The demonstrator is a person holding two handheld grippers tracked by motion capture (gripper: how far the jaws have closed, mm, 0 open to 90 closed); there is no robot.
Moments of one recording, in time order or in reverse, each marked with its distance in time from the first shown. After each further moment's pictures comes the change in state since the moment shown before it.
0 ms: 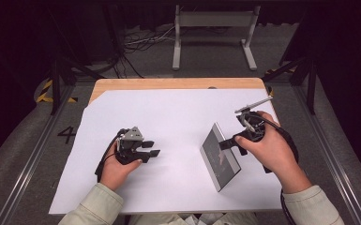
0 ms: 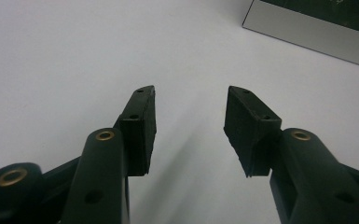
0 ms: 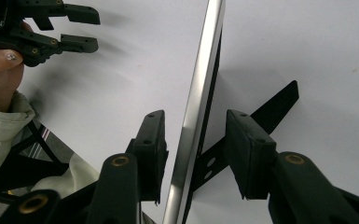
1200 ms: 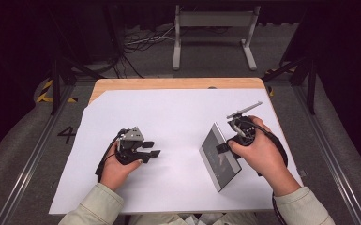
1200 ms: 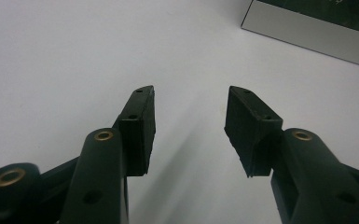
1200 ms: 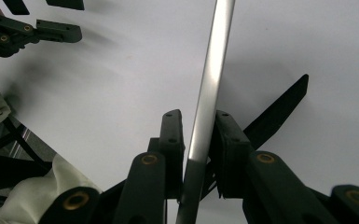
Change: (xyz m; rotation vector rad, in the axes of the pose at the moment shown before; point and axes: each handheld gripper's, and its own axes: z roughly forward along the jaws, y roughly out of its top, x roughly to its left) left arm 0.000 0.000 0.001 0.000 -0.002 0.001; right arm 0.008 -0.003 0.022 0.028 -0.058 -0.016
